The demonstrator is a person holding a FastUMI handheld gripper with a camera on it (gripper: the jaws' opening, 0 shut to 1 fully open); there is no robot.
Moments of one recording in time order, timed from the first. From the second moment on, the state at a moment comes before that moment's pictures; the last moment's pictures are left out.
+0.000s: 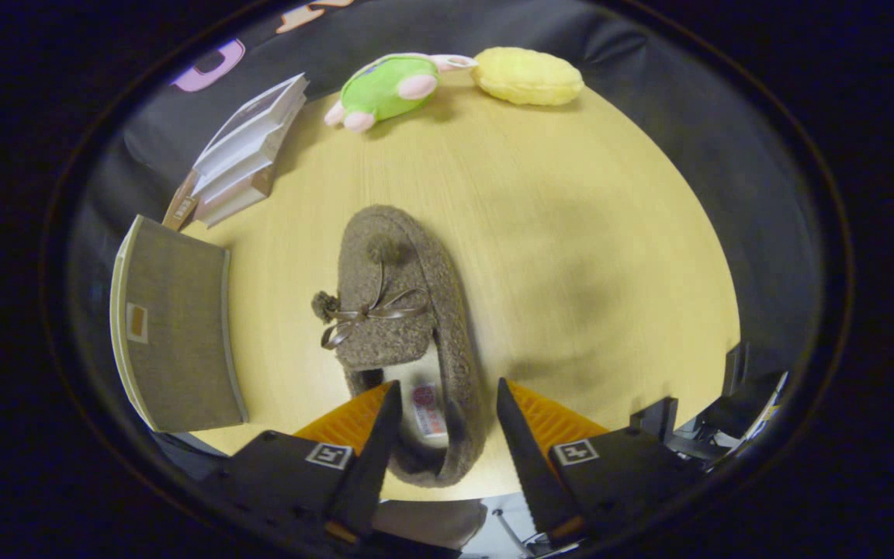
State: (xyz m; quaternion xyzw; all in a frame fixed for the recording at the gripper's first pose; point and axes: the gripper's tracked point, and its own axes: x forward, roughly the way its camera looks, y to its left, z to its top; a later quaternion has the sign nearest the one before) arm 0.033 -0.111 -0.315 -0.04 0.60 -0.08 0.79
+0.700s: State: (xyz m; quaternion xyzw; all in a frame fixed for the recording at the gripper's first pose) arm 0.027 -0.100 -0.319 0.14 0.58 -0.09 0.80
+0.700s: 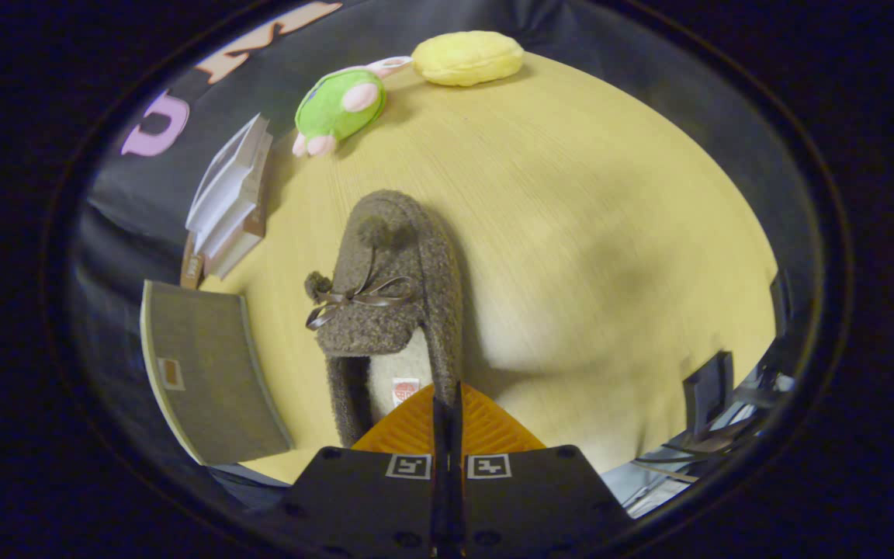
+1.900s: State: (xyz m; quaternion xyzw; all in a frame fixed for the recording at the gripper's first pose) arm 0.018 0.188 -0.169 0.24 0.53 0.17 0.79
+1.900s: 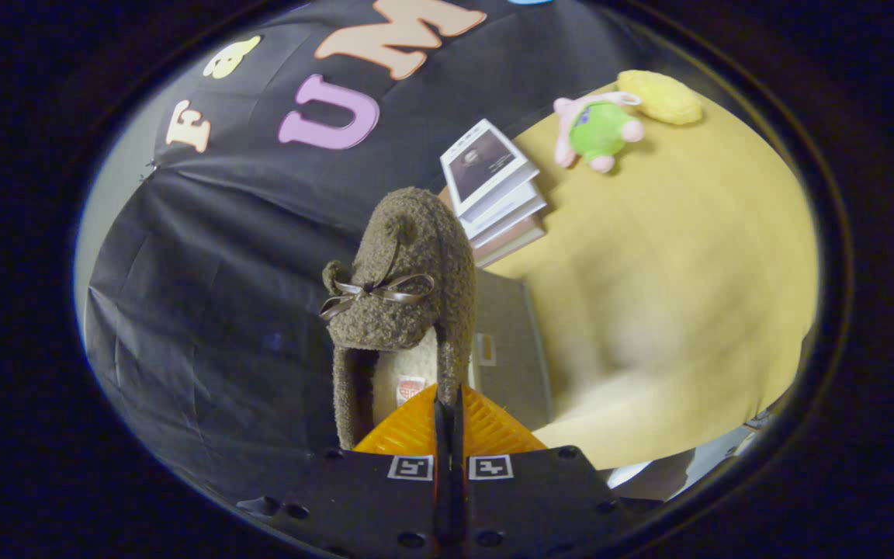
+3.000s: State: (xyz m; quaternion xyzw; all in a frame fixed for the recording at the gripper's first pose) arm 0.009 0.256 -0.287 0.09 0.57 0.12 0.81
